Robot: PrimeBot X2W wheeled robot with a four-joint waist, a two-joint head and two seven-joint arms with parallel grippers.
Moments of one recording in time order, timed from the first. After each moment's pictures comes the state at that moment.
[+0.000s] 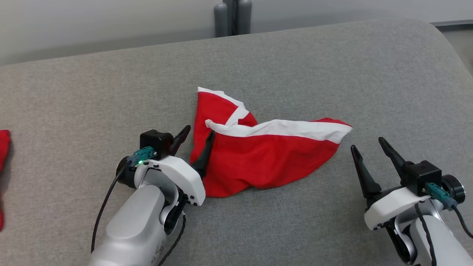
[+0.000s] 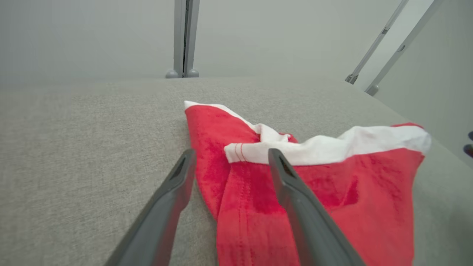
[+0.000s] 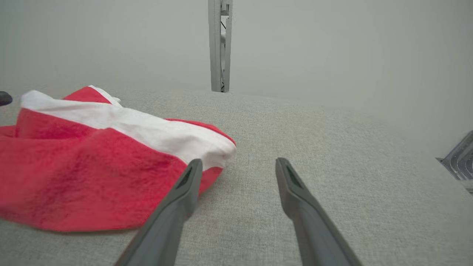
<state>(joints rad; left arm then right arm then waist) -0.62 0.05 -0.54 0.83 -0.57 -0.10 -0.23 -0.32 -0.19 0.22 0.46 0.19 0.13 -0.26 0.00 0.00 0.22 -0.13</state>
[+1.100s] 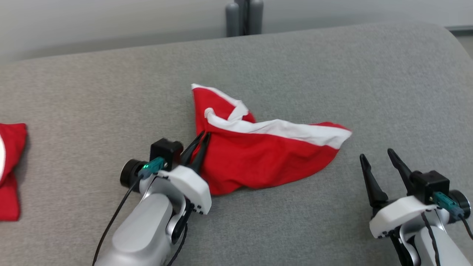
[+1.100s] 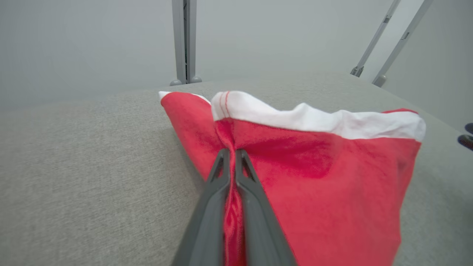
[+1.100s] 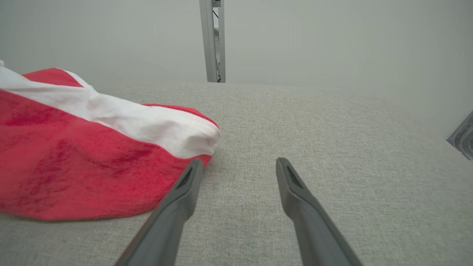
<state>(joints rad) -0.60 0.06 -0.63 0.77 -0.53 -0.02 -0.26 -0.29 -0.16 0.15 0.49 0.19 0.13 -0.26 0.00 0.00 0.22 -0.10</state>
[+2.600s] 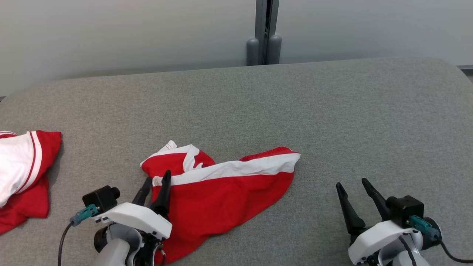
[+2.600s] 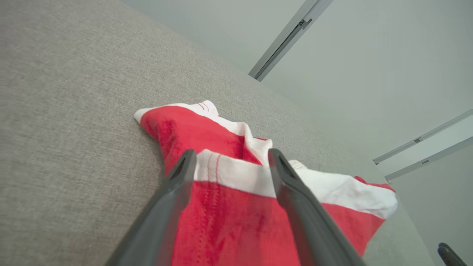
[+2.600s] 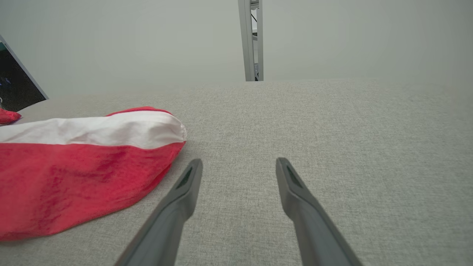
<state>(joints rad) -0.35 0.07 -0.32 0.75 -0.87 -0.13 -0.20 -0.20 -0.10 0.22 0.51 0.26 0.13 -0.26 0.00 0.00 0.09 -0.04</state>
